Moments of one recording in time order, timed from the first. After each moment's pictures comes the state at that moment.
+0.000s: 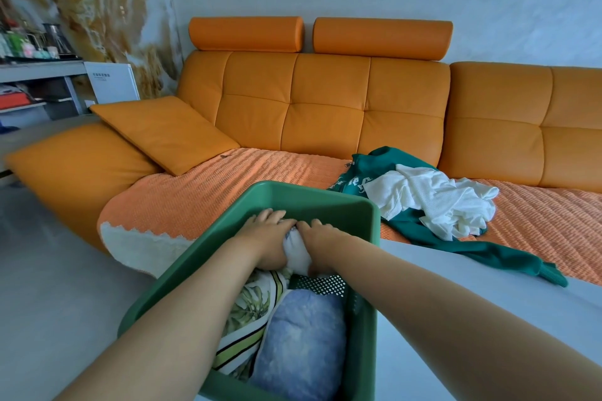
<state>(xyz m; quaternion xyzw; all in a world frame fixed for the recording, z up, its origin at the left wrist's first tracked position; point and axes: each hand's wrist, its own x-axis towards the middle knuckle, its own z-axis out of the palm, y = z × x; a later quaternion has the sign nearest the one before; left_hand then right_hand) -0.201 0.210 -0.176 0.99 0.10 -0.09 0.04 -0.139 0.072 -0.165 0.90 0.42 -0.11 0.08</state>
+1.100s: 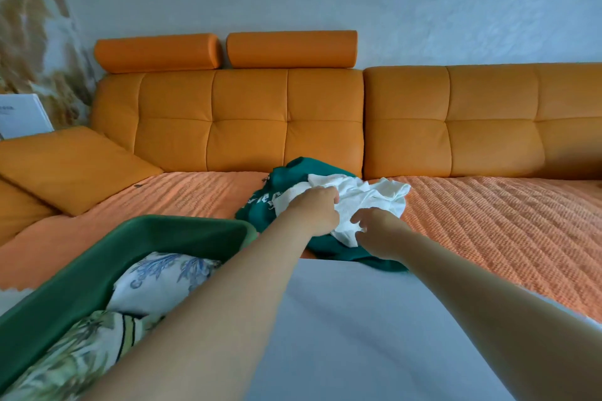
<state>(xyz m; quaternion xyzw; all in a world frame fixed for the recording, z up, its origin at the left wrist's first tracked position) -0.012 -0.040 -0.110 0.98 0.01 0.05 0.18 0.038 -0.207 -0.154 0.96 0.22 -0.04 -0.16</state>
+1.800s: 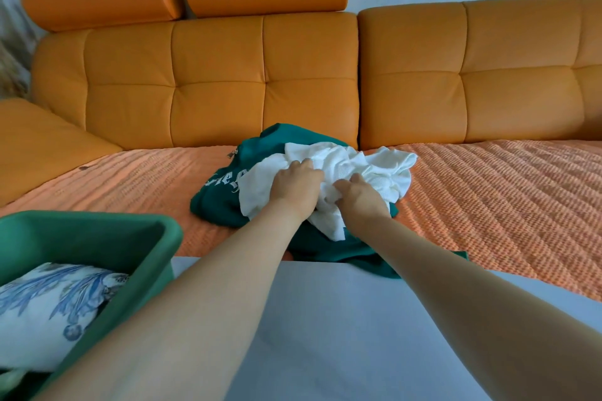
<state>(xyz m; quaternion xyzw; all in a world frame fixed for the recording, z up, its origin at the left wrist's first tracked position) 0.124 -0.033 -0.201 0.99 0.01 0.15 -0.04 0.166 -0.169 -0.244 0.96 0.23 0.07 -0.17</state>
